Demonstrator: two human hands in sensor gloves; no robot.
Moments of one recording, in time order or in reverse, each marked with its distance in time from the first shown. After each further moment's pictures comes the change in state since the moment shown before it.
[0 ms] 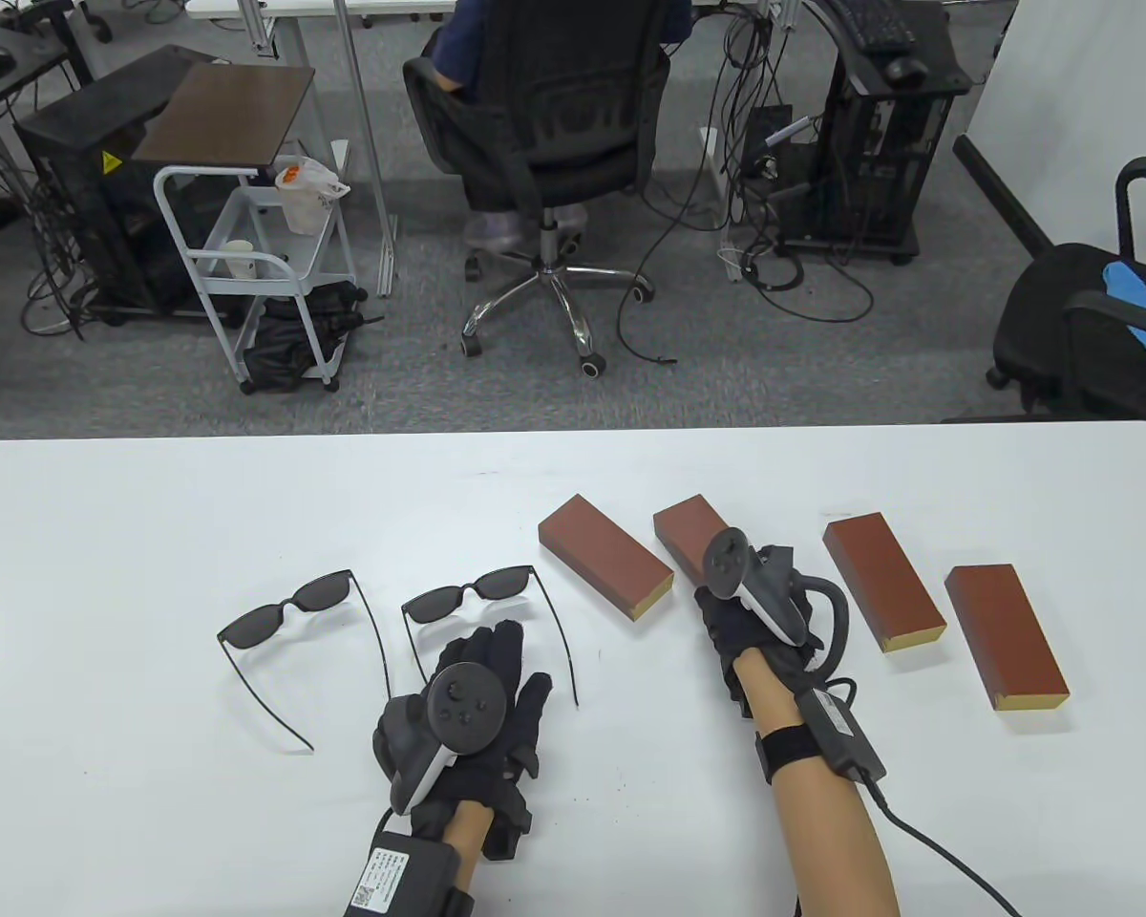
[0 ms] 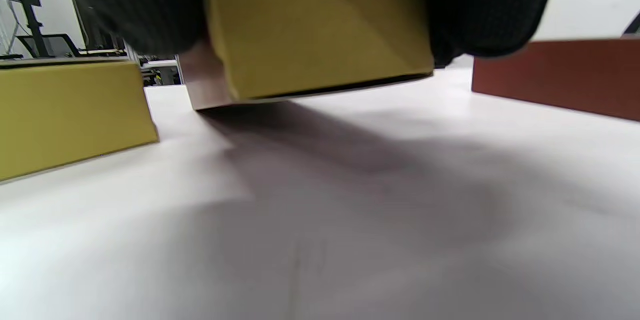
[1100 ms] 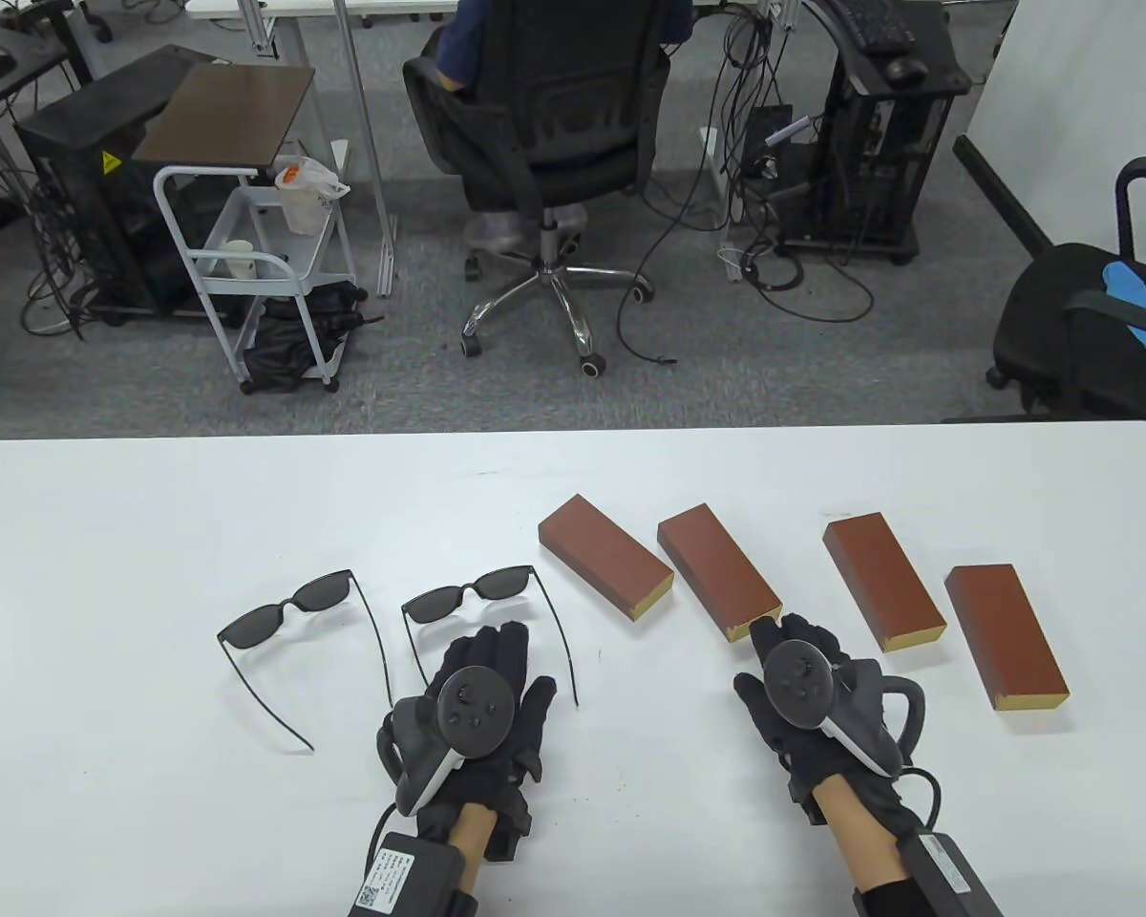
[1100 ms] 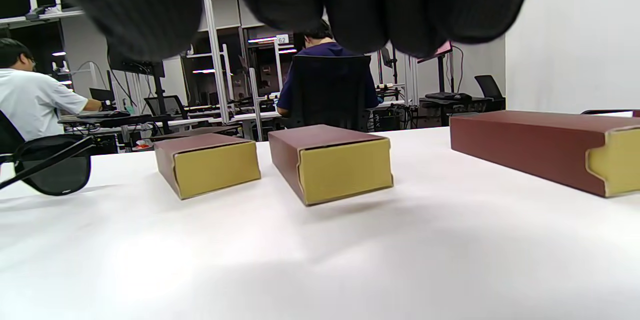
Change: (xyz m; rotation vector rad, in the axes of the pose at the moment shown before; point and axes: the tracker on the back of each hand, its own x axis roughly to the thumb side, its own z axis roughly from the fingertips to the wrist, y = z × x) left_hand 0.004 -0.002 0.001 0.003 -0.026 -0.048; right_hand -0.050 -0.034 0.121 -0.184 -0.245 -0.064
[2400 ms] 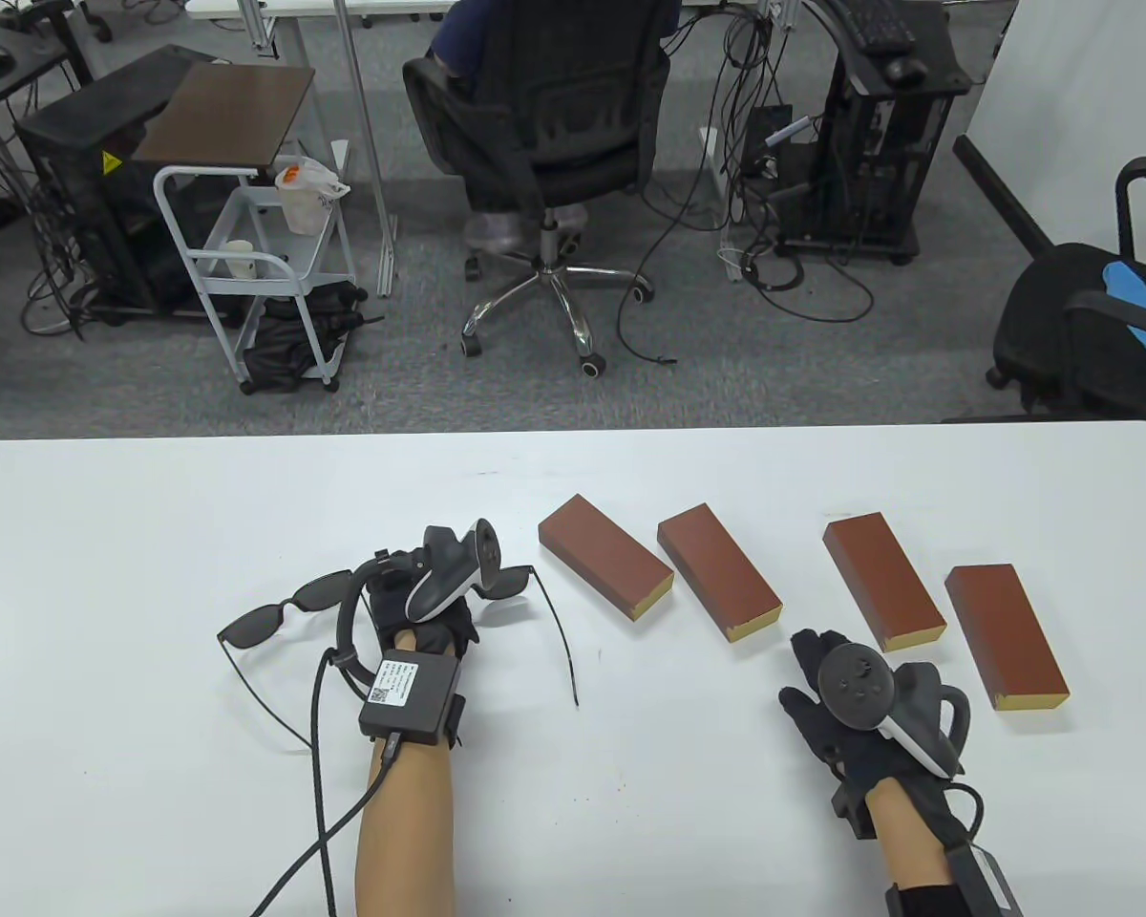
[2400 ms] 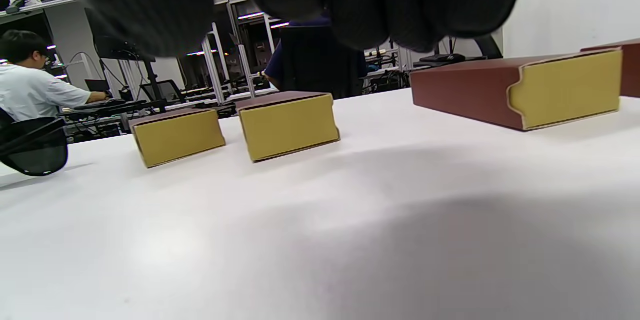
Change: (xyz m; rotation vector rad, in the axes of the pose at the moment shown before) left_hand -0.036 -0.007 -0.147 -0.270 0.228 -0.715; right_hand -0.049 0.009 -0.003 0.121 0.020 -0.082
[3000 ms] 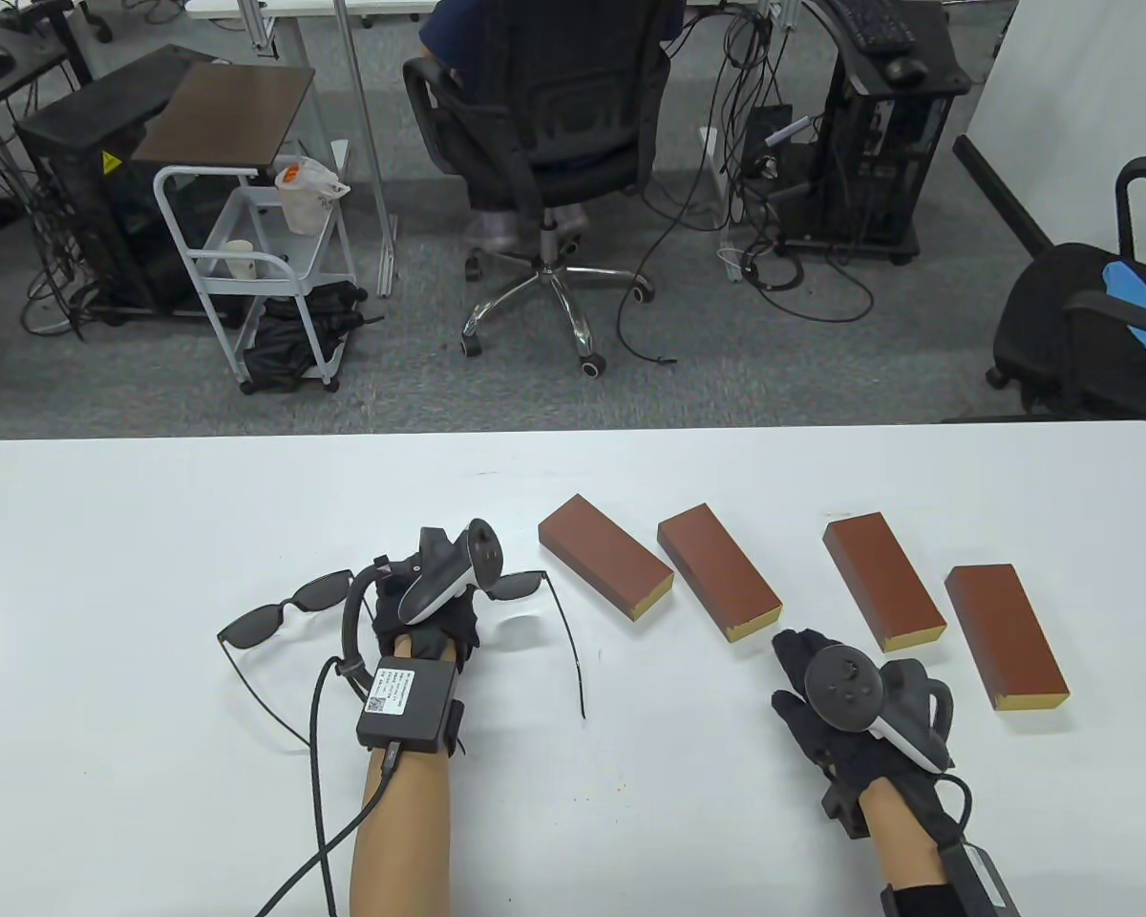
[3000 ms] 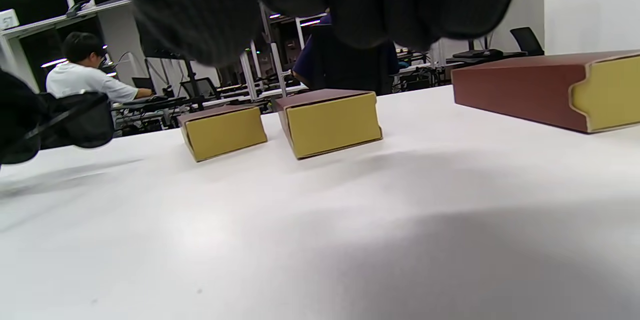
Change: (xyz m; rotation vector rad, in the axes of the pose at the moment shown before) left_hand -0.006 0.011 0.019 -0.036 -0.135 0.180; right_hand 0.016 0.003 -0.002 0.008 -0.106 0.014
